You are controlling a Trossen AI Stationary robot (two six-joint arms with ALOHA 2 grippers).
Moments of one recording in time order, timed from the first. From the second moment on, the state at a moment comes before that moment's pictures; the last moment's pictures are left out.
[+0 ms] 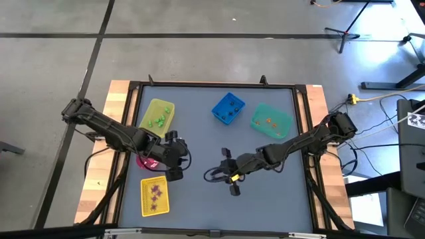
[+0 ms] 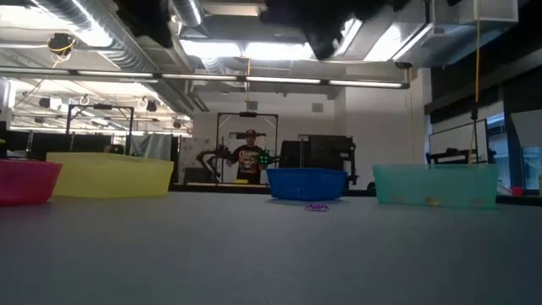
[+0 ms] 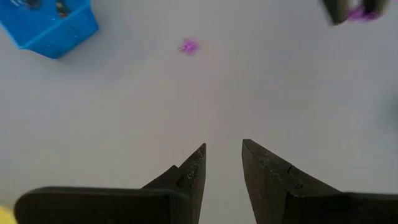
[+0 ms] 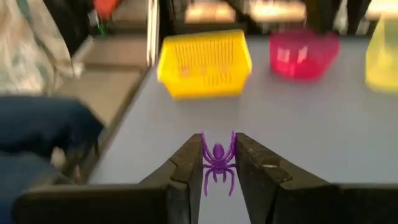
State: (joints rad) left arm -0.39 1.36 1.13 -0.76 -0.32 -0.50; right arm 0.37 1.68 1.04 0.19 0.05 0.17
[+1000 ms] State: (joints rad) left arm -0.57 0.93 1.34 -1.13 -0.51 -0.41; right arm 0.37 2.28 1.76 0.59 0.11 0.01
